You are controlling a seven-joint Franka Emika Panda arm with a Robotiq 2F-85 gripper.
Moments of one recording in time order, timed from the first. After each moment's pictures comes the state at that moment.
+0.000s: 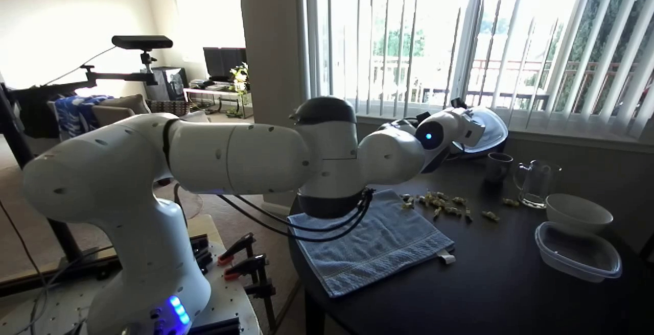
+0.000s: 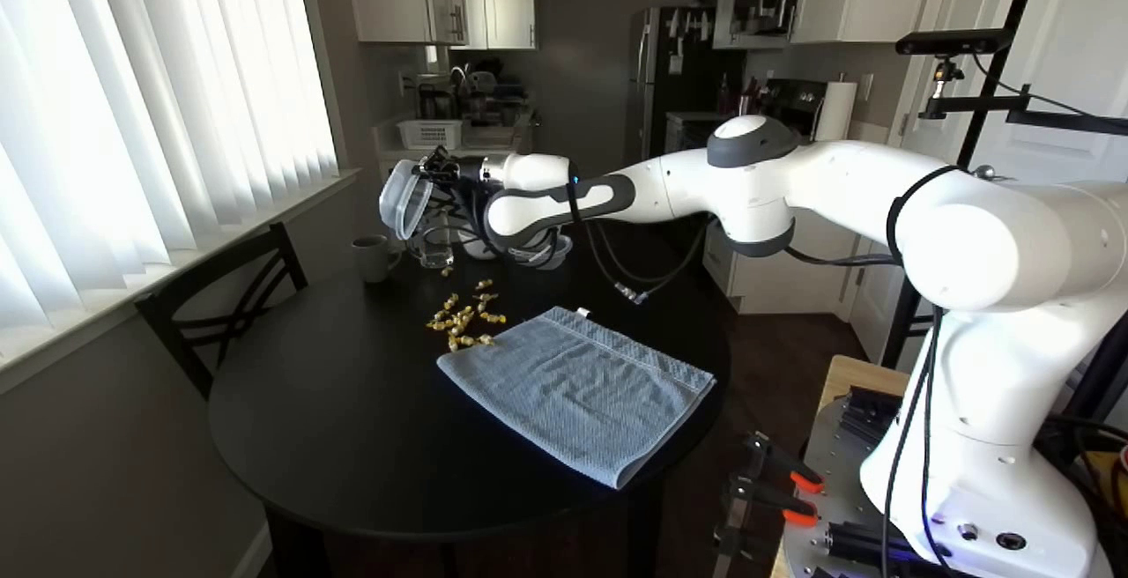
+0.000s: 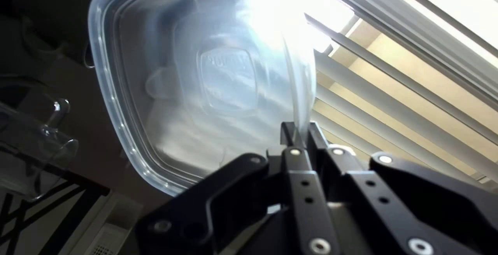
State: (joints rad) arm -0.69 1.54 1.19 -1.12 -0.96 3.46 0.65
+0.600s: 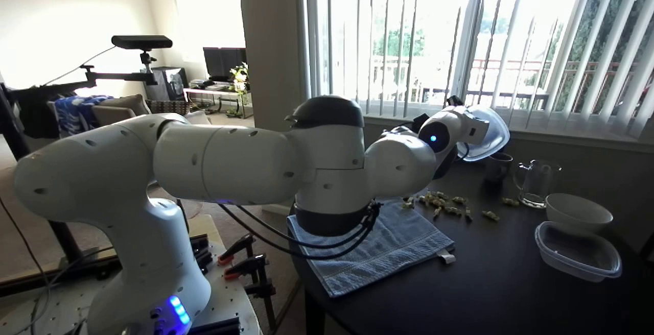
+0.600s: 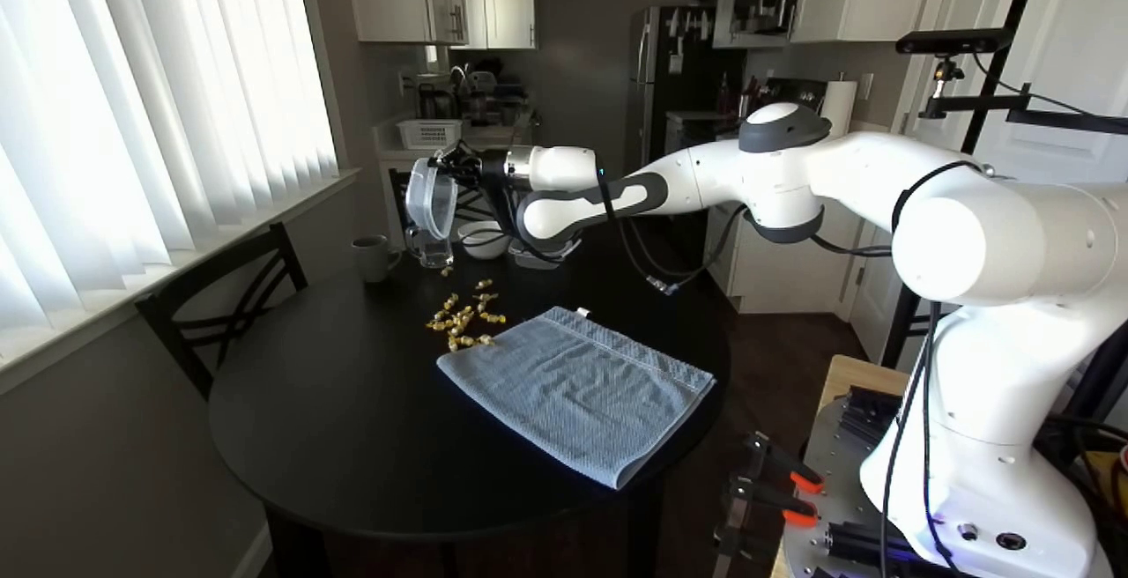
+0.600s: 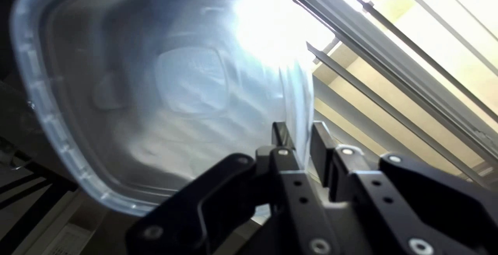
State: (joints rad) arm -0.87 1.50 1.21 -1.32 -1.16 3.46 0.70
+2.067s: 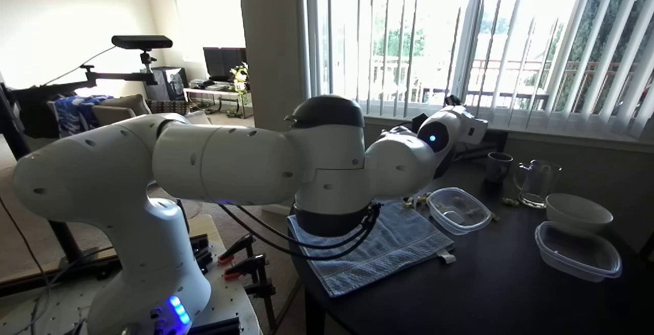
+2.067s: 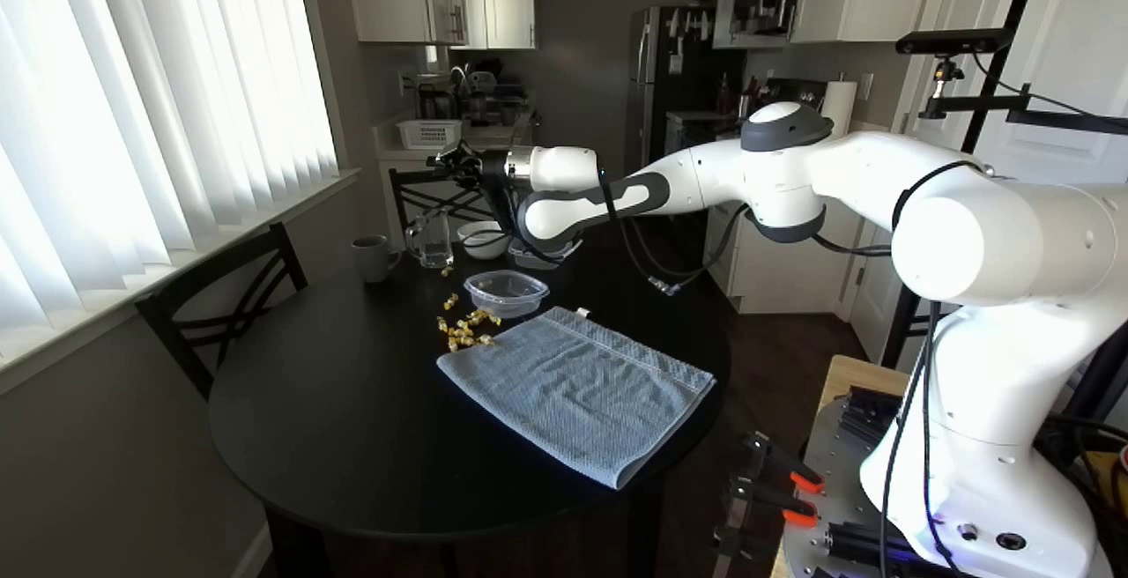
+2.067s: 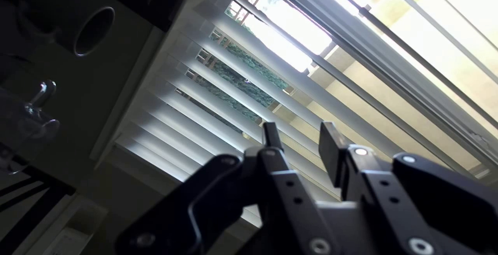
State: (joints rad) arm -0.88 1.50 1.21 -1.34 -1.16 3.46 0.70
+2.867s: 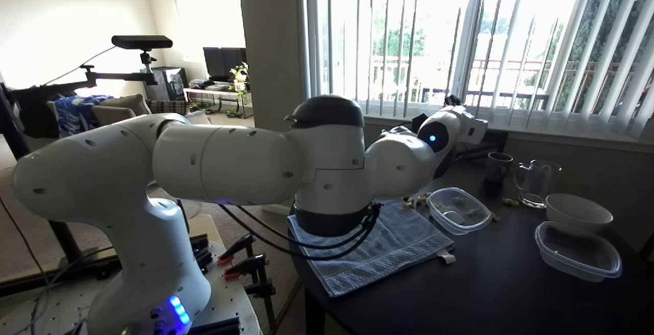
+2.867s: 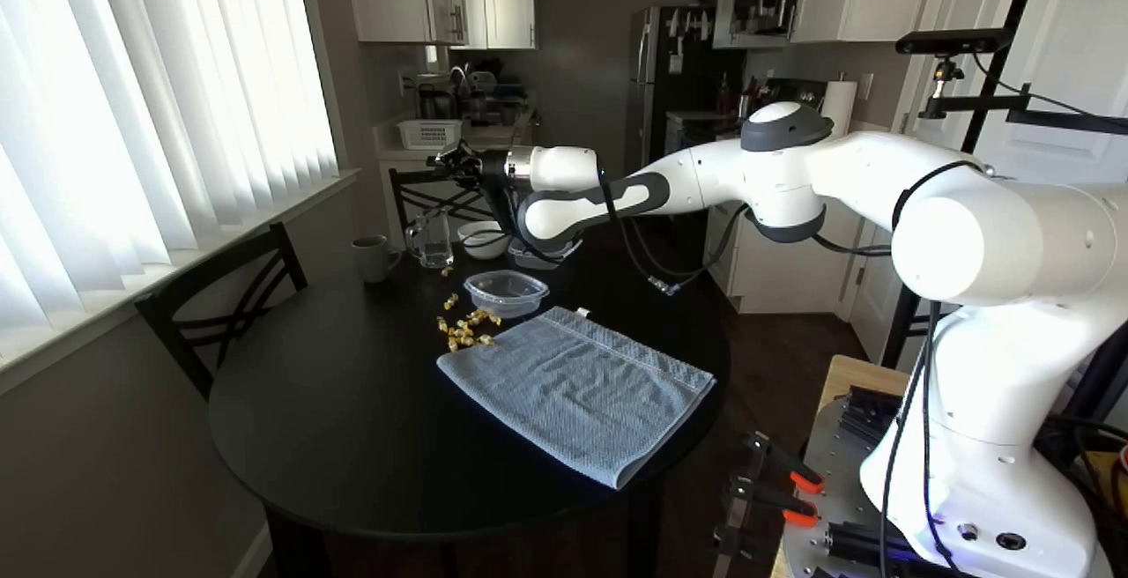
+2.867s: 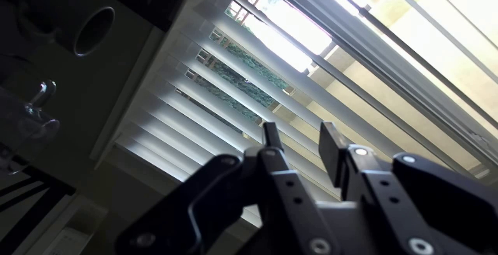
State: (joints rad) arm -0.88 1.50 1.21 -1.34 -1.16 3.46 0.70
